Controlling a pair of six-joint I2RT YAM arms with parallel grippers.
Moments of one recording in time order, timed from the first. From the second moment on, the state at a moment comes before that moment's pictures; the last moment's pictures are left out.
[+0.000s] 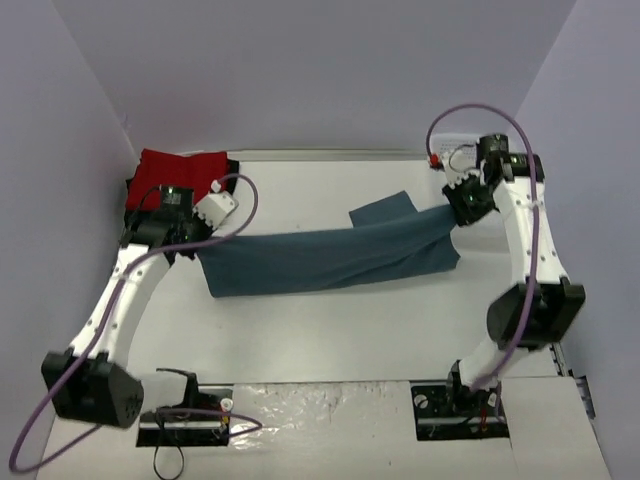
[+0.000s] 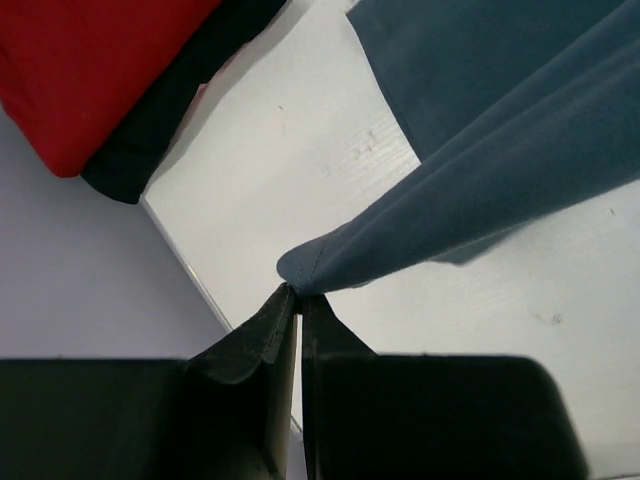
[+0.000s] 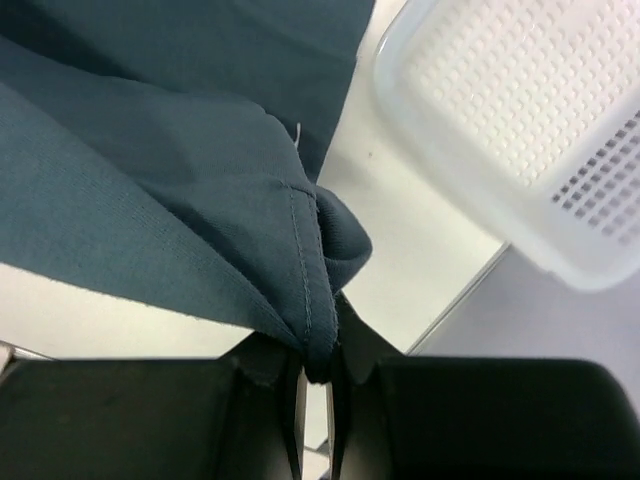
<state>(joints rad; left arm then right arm) -0.16 1.18 1.18 -0.85 -0.05 0.64 -0.05 1.57 1.64 -1.23 -0.13 -0.68</state>
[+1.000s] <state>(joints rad) -0.08 1.01 1.39 -0.75 0.01 0.47 -0.02 1.29 1.71 -1.02 -0.21 -0.47</state>
